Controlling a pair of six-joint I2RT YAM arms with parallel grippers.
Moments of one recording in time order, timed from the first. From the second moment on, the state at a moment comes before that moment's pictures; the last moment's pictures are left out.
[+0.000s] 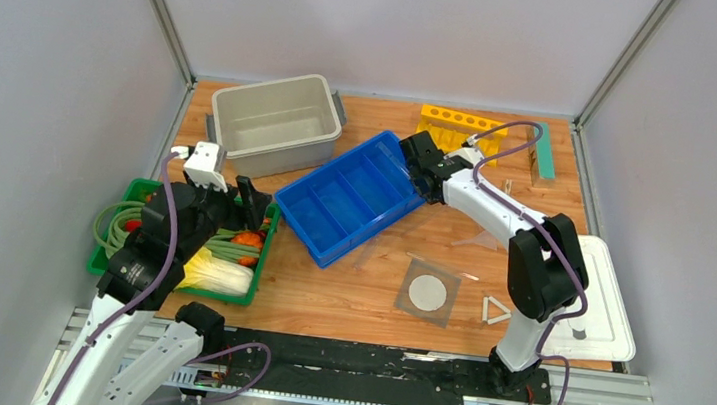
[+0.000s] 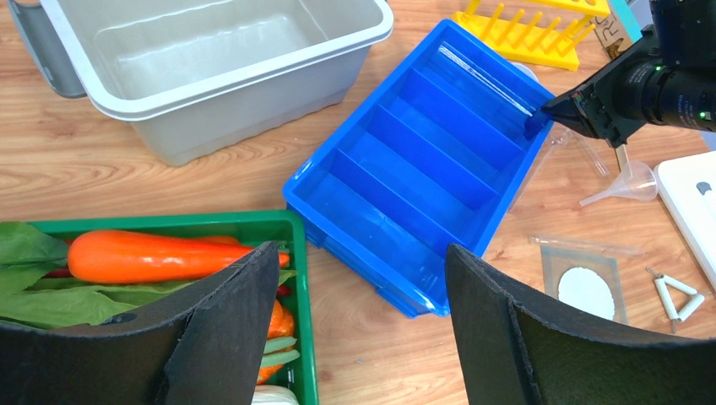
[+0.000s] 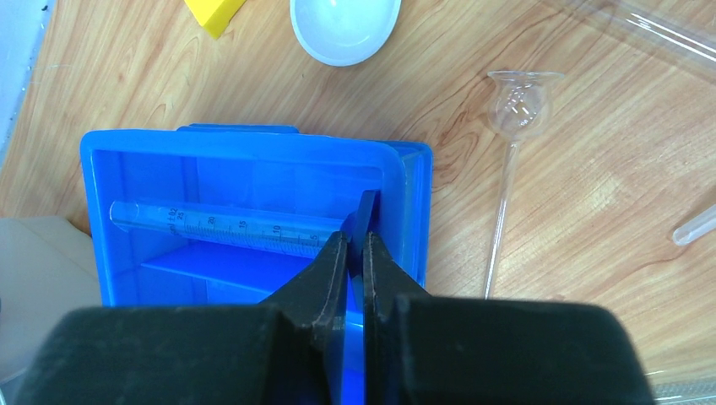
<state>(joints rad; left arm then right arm) -0.38 0.57 0.88 -0.60 -0.06 -0.28 0.57 1.80 1.38 -0.60 0.59 1.38</state>
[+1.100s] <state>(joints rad) -0.38 0.57 0.88 -0.60 -0.06 -0.28 0.57 1.78 1.44 -0.62 0.56 1.20</state>
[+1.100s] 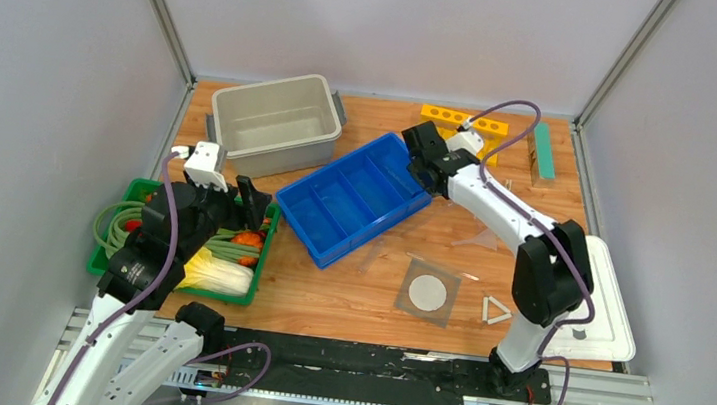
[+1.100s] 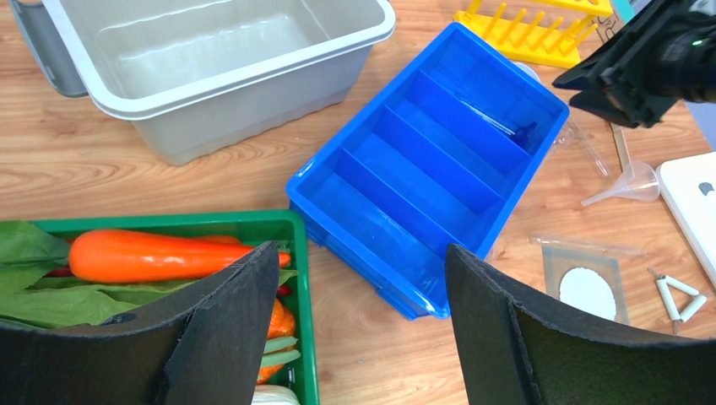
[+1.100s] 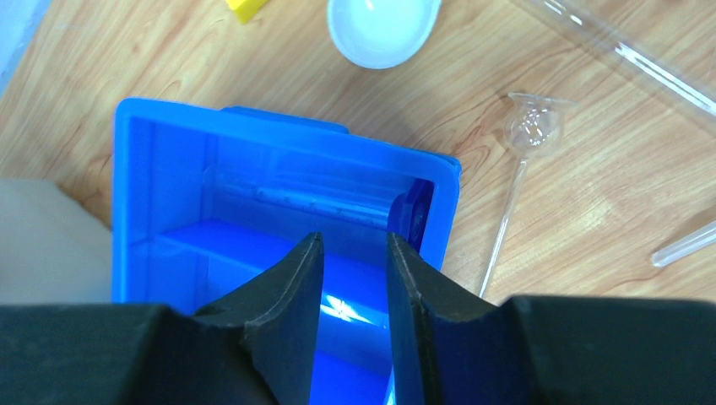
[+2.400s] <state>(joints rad) -0.38 0.57 0.88 -0.60 -0.06 -0.28 0.14 1.98 1.49 -0.65 -0.15 0.28</state>
